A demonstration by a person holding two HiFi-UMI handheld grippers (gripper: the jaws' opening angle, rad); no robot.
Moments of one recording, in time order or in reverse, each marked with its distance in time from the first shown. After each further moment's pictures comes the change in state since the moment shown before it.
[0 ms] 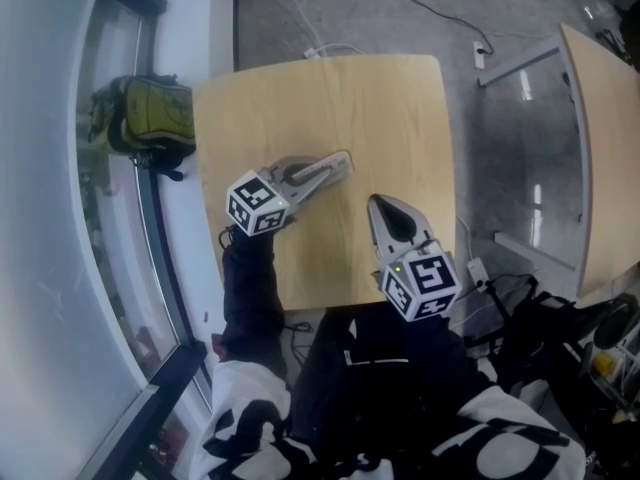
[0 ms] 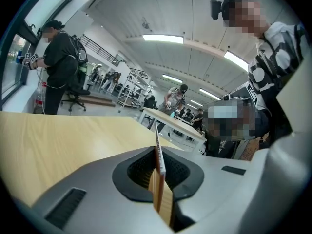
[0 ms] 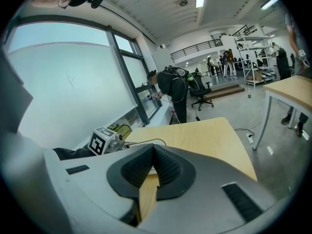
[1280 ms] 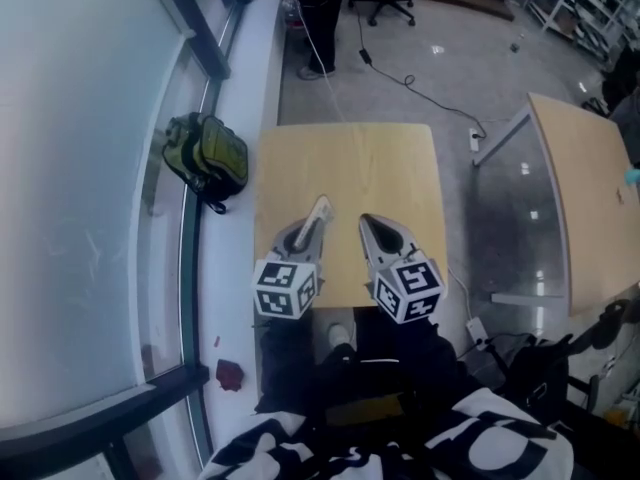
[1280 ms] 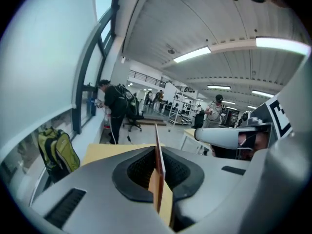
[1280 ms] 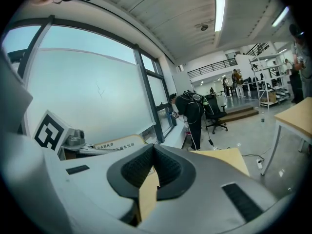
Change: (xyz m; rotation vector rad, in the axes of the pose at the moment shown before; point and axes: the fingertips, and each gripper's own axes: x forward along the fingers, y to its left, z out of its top) left arm -0.172 -0.153 0.088 -0.107 -0.186 0.730; right arm -0.093 0.126 0.061 -0.162 -0.204 0.106
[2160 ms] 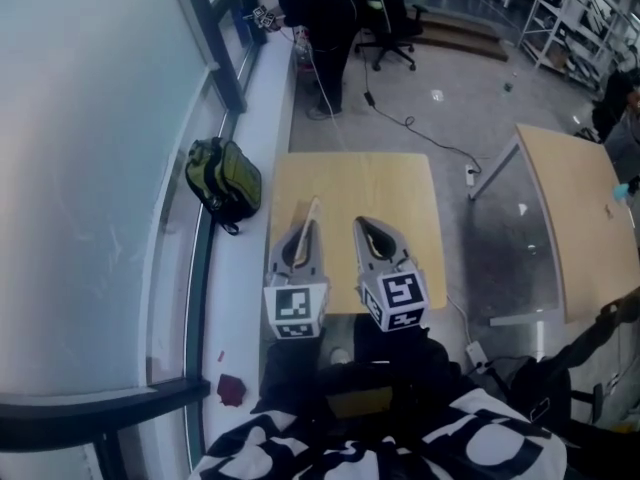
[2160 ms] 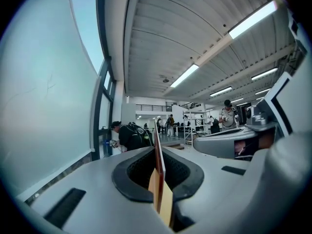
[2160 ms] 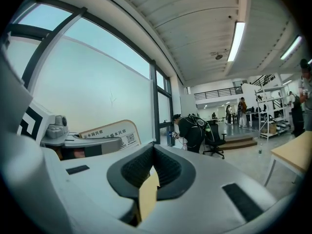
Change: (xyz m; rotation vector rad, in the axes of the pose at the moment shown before) left arm -0.108 -0.020 0.085 0.194 -0.375 0.215; right arm -0.042 0.074 0.057 -0.203 -0.186 -0.050
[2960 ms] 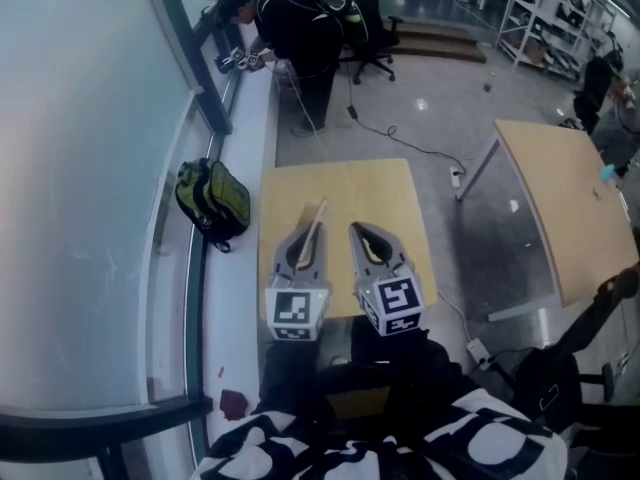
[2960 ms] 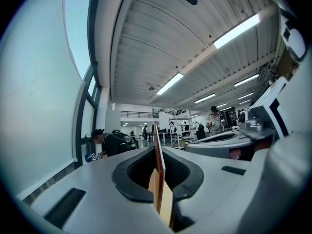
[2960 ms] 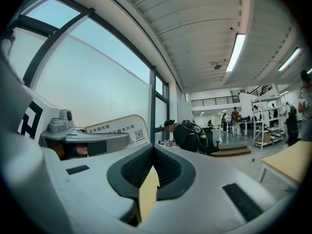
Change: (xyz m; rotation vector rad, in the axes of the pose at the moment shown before) left arm -0.003 -0.053 0.029 0.047 -0.092 -0.171; right arm -0.037 -0.009 0.017 -0.040 -0.055 -0.051
